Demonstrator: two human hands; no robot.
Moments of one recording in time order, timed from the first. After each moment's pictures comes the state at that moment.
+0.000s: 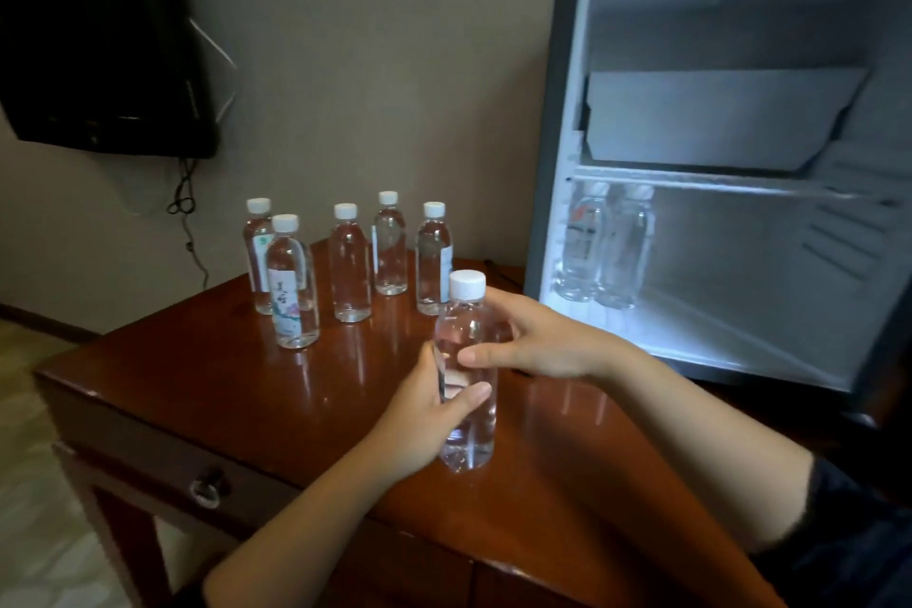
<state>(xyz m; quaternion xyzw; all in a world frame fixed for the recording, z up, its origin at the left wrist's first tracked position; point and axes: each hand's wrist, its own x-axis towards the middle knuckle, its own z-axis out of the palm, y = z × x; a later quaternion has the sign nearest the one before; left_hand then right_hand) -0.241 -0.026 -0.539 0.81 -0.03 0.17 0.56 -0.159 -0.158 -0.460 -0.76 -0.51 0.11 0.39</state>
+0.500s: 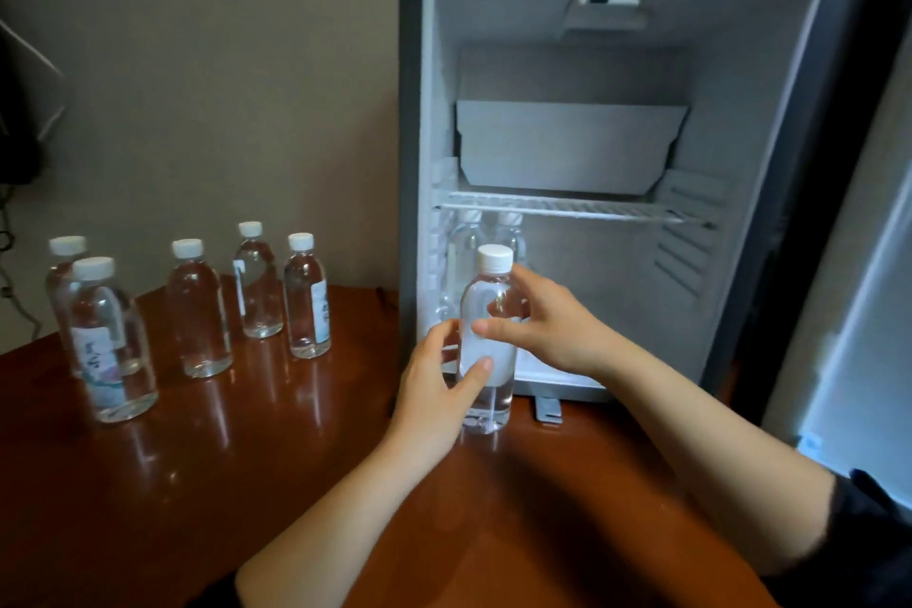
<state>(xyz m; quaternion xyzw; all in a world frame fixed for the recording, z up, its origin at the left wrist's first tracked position) -0.145 -0.137 -0.513 0.79 -0.06 0.25 0.56 -0.098 -0.276 -0.436 -0.85 -0.34 -0.08 0.39</state>
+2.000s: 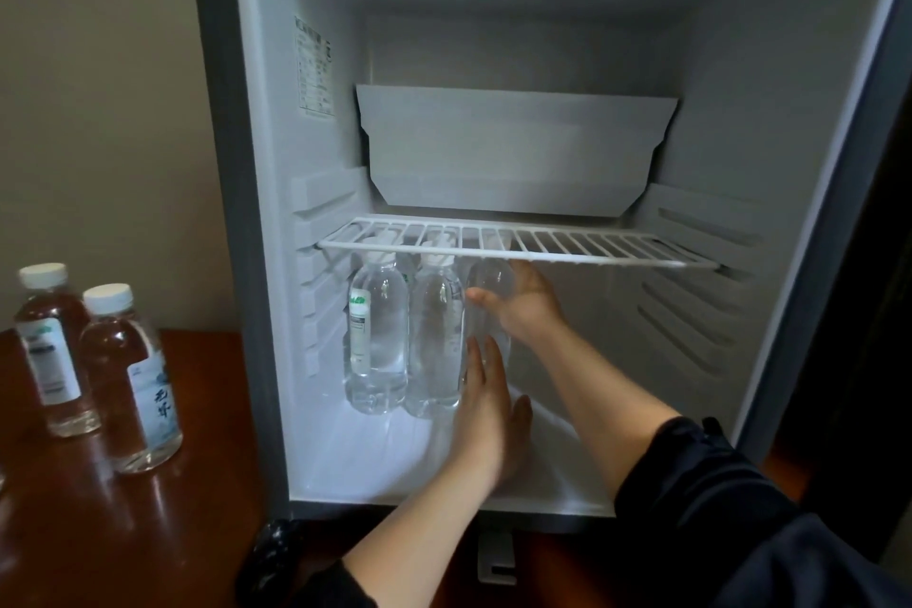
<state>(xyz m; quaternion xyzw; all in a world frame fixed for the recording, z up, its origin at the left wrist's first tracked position) 0.055 -0.242 -0.527 0.88 -0.09 0.14 0.45 0.119 -0.299 -0.439 -0.86 -0.06 -0.14 0.48</state>
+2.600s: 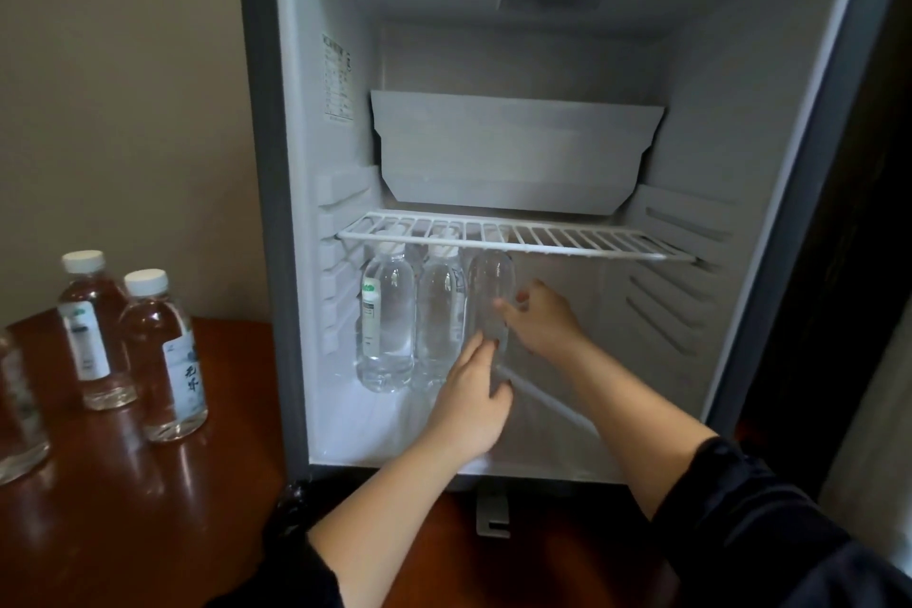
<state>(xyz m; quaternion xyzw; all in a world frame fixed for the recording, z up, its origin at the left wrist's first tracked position) 0.028 -0.219 -0.514 0.89 -0.11 0.14 0.42 0.085 -0.320 -0.448 -0.92 -0.06 -0.13 0.36</state>
